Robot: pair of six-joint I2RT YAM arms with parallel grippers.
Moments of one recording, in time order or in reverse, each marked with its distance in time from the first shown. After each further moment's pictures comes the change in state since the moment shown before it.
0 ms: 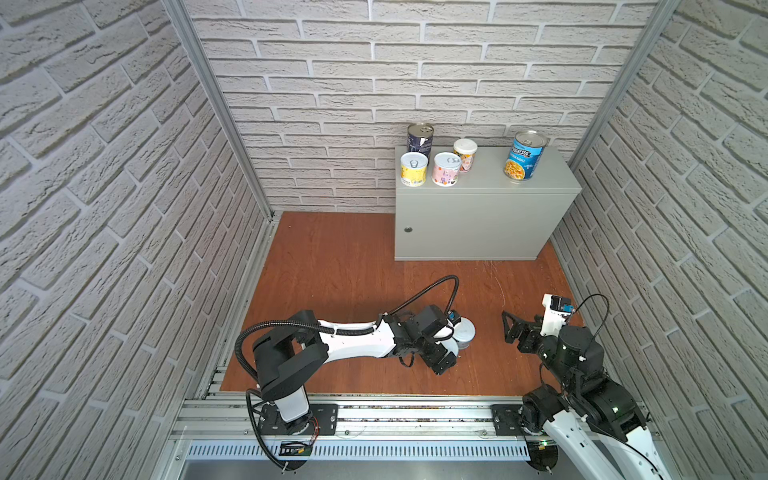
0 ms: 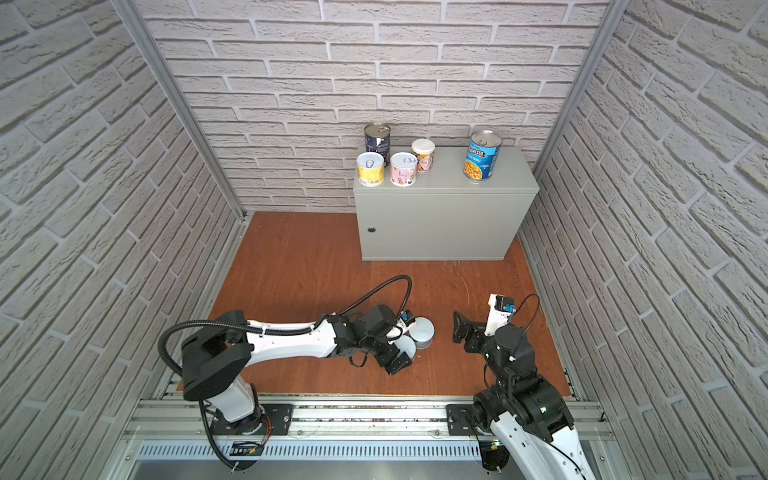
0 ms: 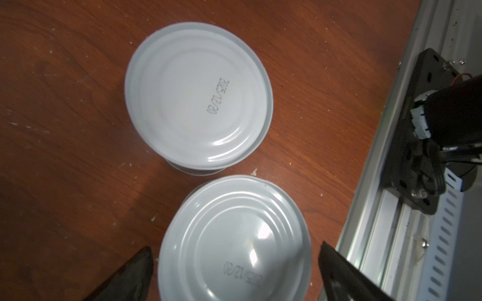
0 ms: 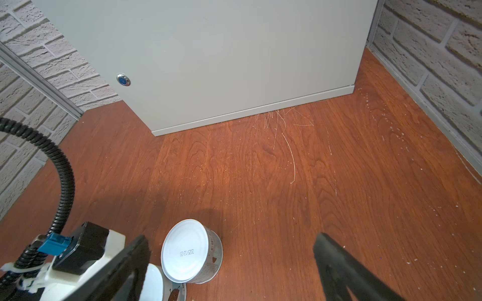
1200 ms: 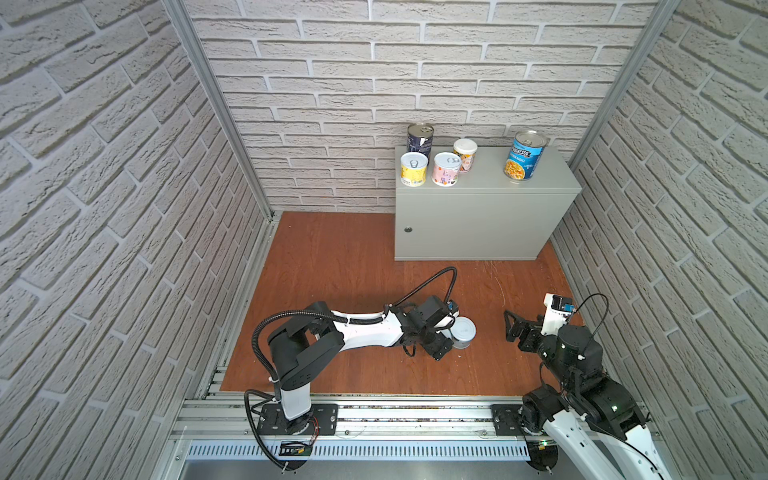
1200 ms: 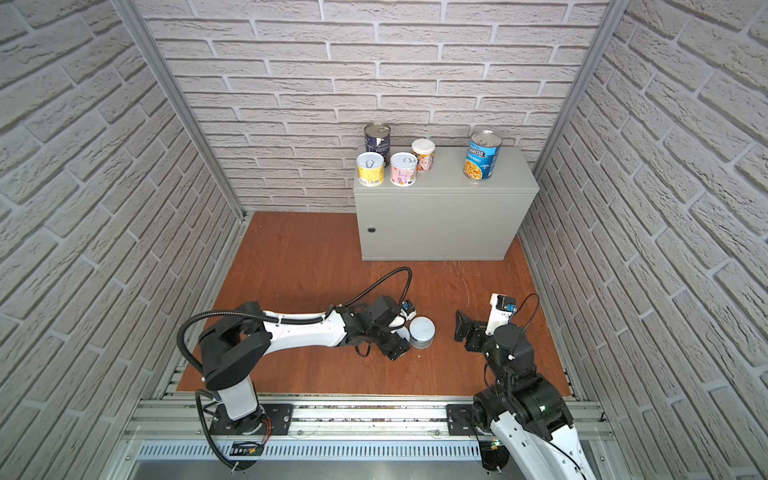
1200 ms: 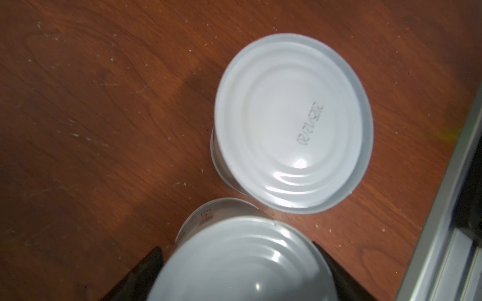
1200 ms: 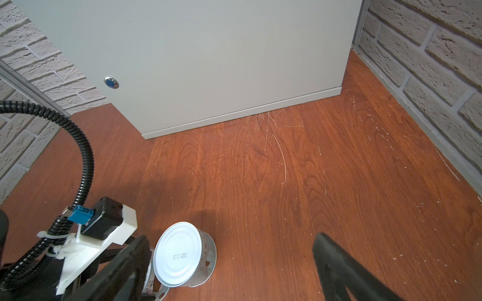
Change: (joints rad) left arm 0.056 0.103 0.087 -0.032 -0.088 0.031; right arm 0.000 0.010 0.000 -0.001 0.039 0.000
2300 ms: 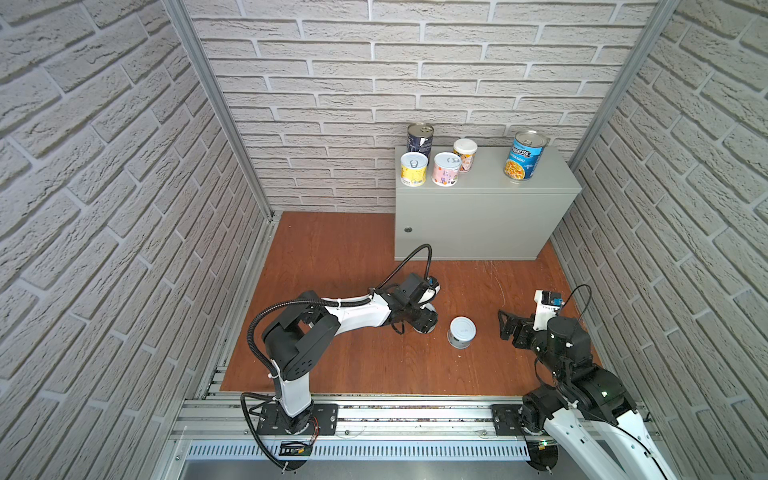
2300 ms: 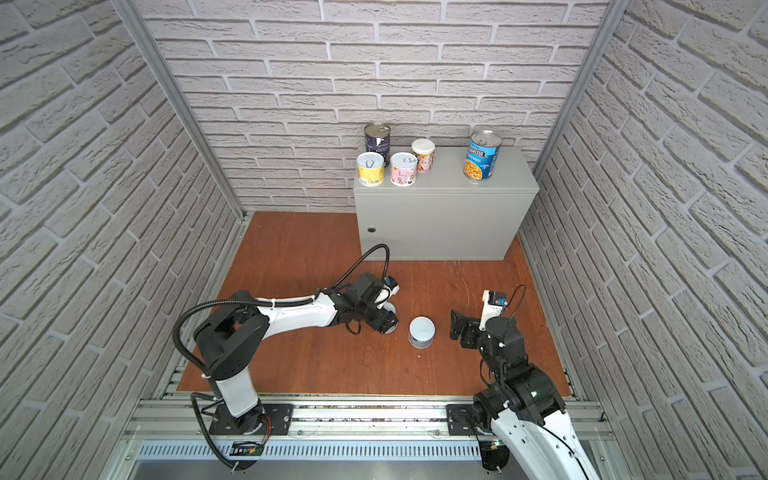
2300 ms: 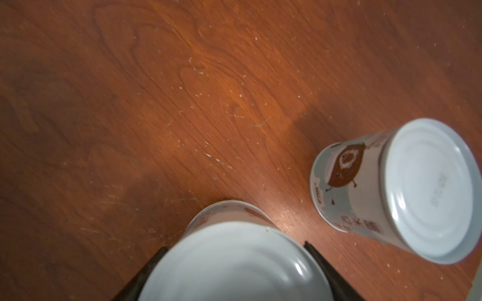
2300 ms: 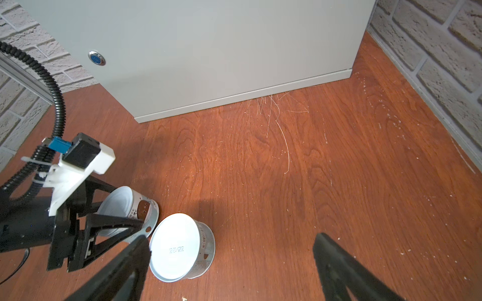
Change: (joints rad) left arm 0.216 0.004 0.007 0.042 0.086 -0.026; right arm 0.000 0.115 -0.006 0.025 -0.035 -0.005
